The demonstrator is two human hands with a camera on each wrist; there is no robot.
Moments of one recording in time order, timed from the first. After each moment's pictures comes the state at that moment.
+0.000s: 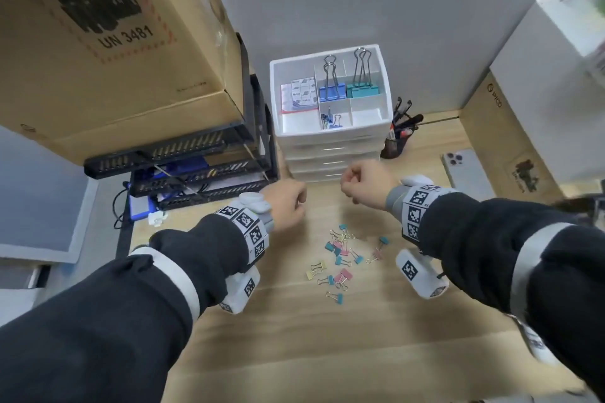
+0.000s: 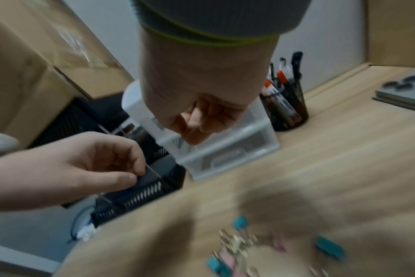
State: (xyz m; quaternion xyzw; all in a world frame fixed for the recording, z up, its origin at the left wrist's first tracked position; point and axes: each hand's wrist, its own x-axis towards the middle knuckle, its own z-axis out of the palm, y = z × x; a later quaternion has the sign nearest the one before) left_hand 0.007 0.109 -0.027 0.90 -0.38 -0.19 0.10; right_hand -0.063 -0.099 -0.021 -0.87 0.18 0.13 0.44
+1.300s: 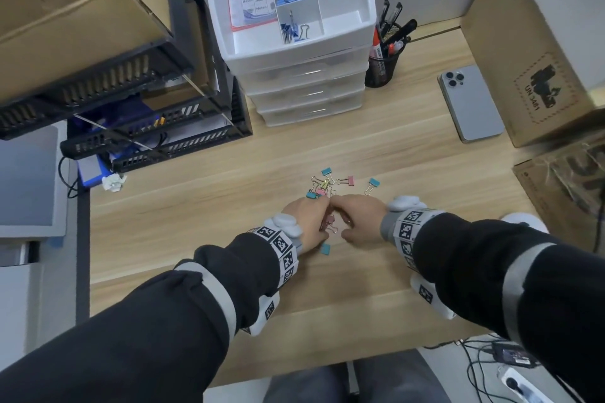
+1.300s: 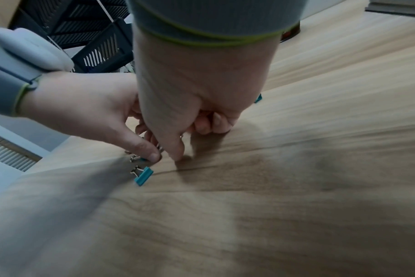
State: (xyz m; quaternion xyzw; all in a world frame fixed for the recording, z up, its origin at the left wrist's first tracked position) left_hand -0.107 0.087 -0.156 0.86 -0.39 -0.32 0.04; right_hand -0.180 -0.073 -0.164 -0.90 0.00 0.28 0.32
